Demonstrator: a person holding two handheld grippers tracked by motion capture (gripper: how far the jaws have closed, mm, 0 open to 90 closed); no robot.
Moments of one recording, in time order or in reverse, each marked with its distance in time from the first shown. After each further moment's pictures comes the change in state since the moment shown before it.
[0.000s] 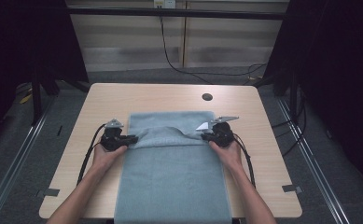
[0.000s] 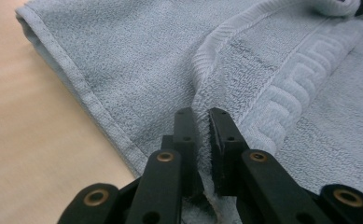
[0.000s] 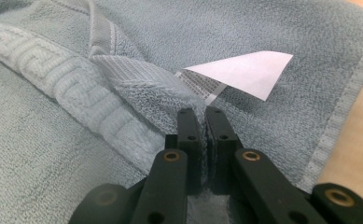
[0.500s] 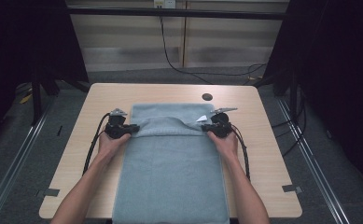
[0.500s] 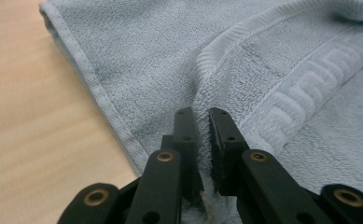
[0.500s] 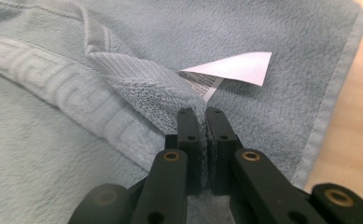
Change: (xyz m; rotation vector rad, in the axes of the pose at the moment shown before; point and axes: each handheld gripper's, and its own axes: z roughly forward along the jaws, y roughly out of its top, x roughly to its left) left arm 0.012 0.024 0.011 -0.013 0.051 -0.043; right arm -0.015 0.020 0.013 -0.004 -0.047 0.077
